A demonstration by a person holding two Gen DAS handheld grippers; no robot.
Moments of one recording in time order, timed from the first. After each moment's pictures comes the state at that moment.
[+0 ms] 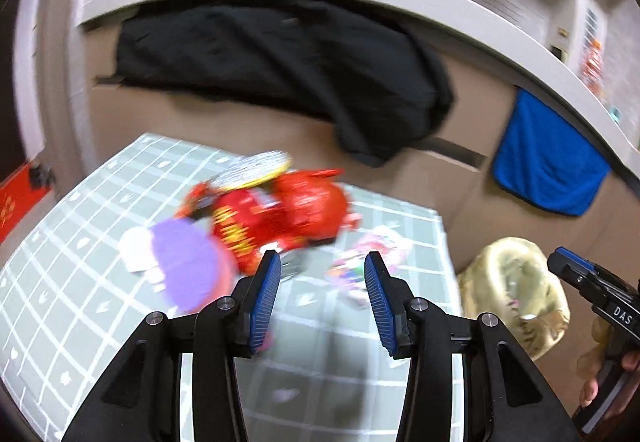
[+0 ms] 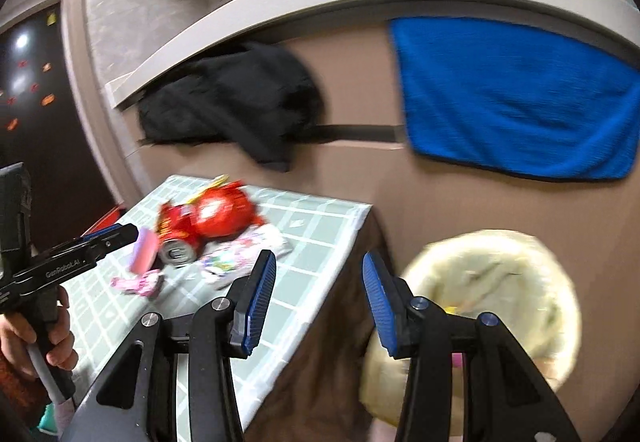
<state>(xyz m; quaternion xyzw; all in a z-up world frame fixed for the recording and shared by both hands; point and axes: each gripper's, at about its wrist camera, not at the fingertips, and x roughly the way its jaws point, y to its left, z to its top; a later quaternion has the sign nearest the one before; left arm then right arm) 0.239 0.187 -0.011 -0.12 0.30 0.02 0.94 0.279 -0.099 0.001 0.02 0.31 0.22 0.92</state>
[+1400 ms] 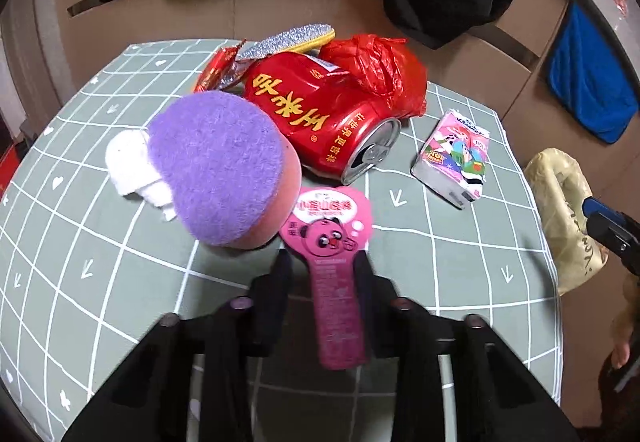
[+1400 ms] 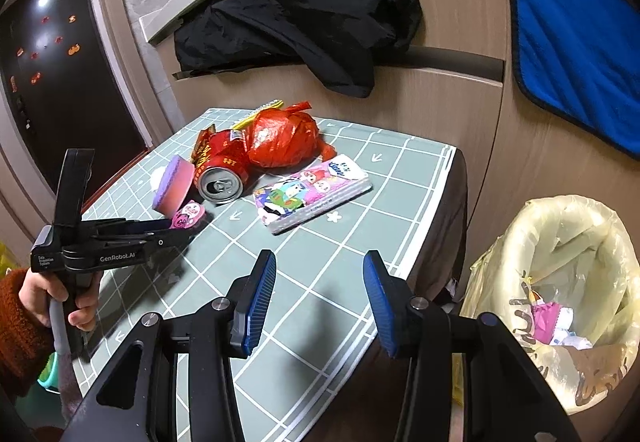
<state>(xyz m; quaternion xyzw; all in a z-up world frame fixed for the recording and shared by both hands) 0.270 0.224 -0.099 -0.09 0.45 -0.02 0.89 0.281 -0.040 -0.048 -0.01 0.38 0.27 0.88</state>
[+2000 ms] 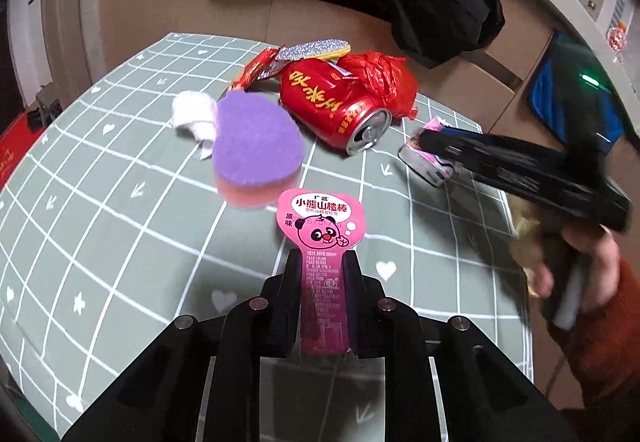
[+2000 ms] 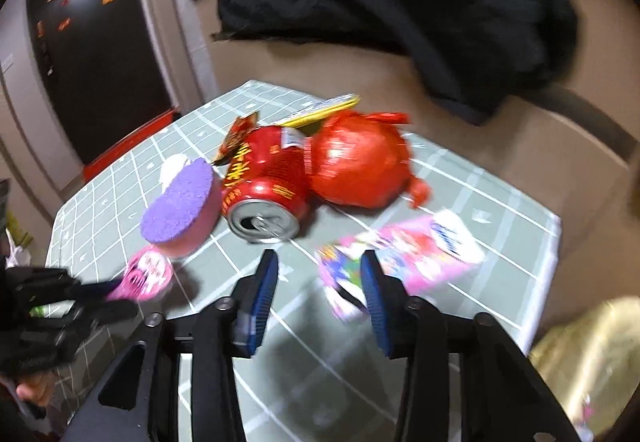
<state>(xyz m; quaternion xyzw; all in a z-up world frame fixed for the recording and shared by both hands) 0.194 0.231 -0.082 -0.14 0.43 0.00 0.89 0.345 0.089 -0.073 -0.10 0.40 0.34 0.85</state>
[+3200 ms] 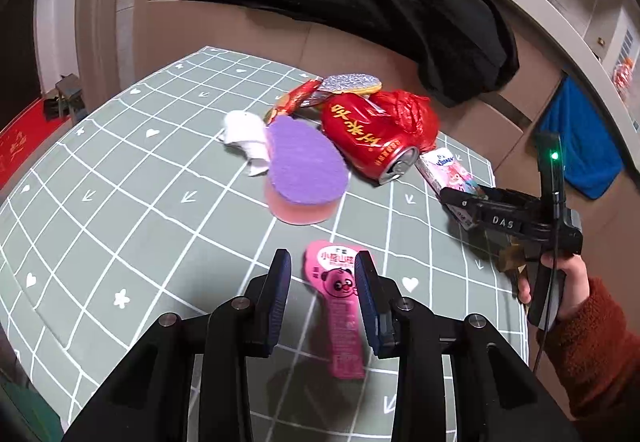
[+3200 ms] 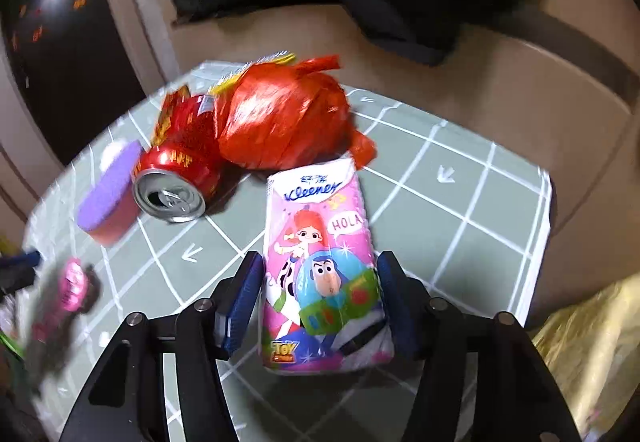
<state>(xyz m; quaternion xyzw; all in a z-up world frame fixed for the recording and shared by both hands) 0.172 0.262 -0.071 -0.17 0.39 0.03 0.91 0.373 0.056 -0.111 -0.12 0.42 0.29 0.85</state>
